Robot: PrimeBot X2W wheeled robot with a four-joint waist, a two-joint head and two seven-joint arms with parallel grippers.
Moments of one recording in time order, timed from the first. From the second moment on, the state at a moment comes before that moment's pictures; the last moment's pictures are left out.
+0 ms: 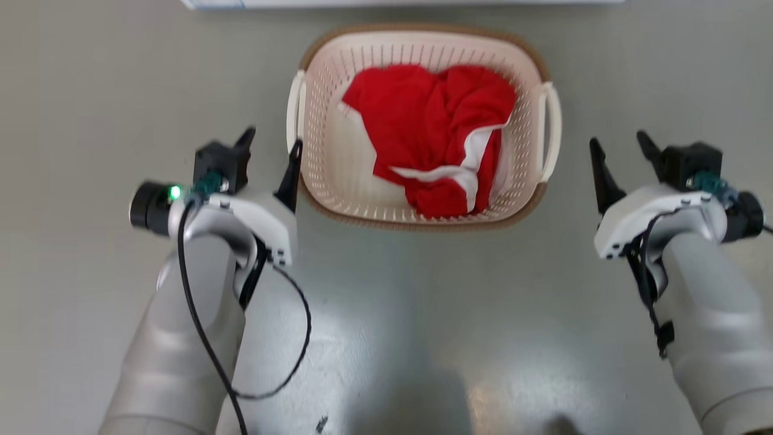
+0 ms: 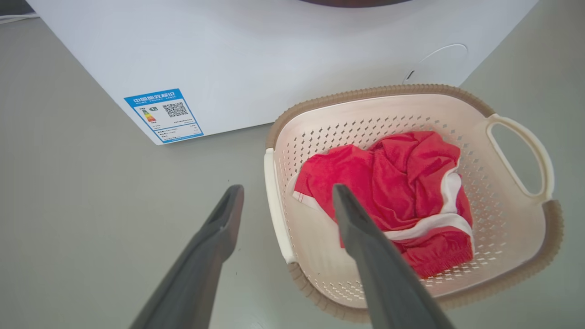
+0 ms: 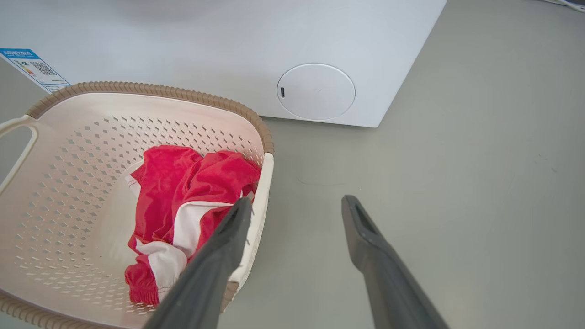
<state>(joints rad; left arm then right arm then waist) -0.76 0.04 -0.11 0.87 -0.01 -0.12 -0.26 -0.79 -0.13 -0.03 1.01 0.00 0.12 -0.25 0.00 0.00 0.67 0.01</state>
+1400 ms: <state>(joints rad) -1.05 0.02 -0.22 1.01 -0.10 -0.09 -0.26 -0.99 -0.12 0.01 1.04 -0.05 0.12 -0.25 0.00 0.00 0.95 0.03</state>
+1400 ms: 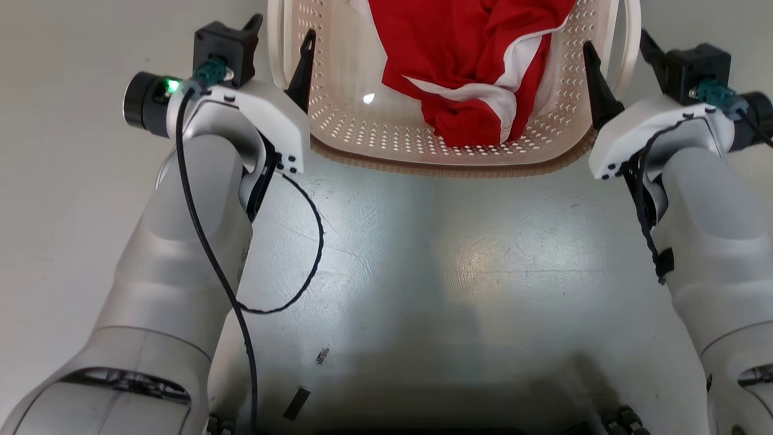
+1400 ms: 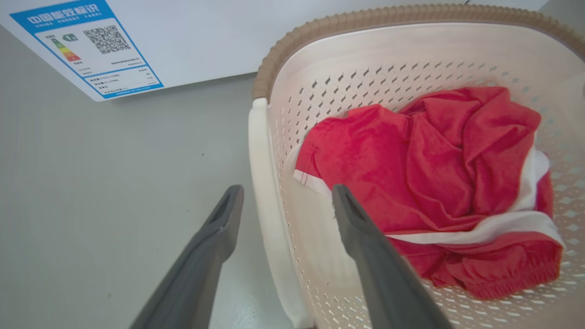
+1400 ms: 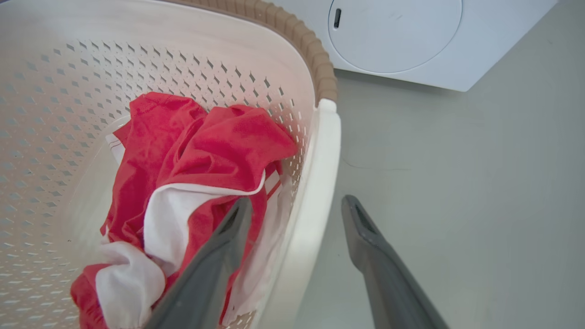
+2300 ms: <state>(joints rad) -1.17 0.02 -0.28 1.11 -0.11 -0.07 -0.26 -1.07 -0.08 0.00 1.09 -0.06 0.12 -0.25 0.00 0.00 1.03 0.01</state>
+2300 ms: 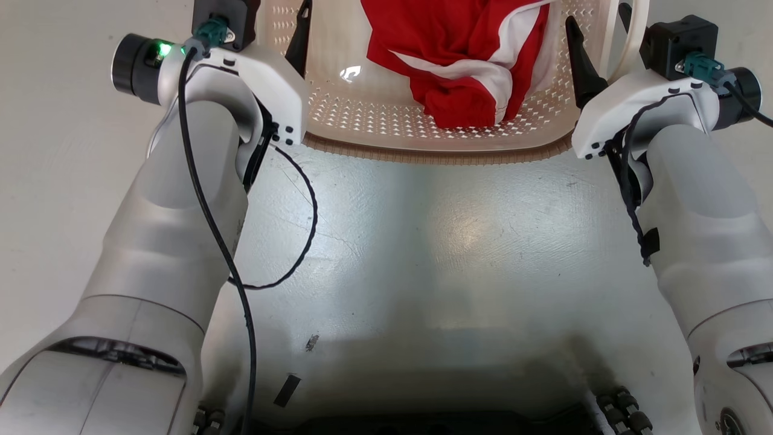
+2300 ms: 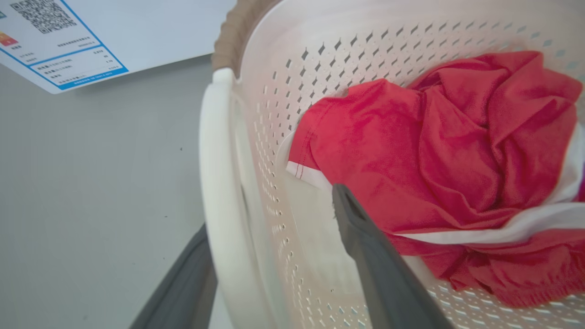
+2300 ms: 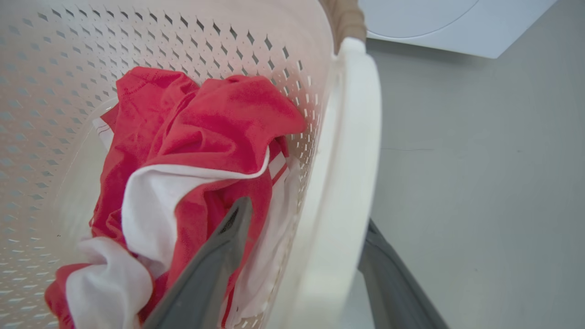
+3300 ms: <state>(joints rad) -1.22 0.03 -0.32 1.18 -0.11 -0.03 -0.26 -1.15 -0.07 0.01 1.17 -0.04 0.12 -0.25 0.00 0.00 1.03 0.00</state>
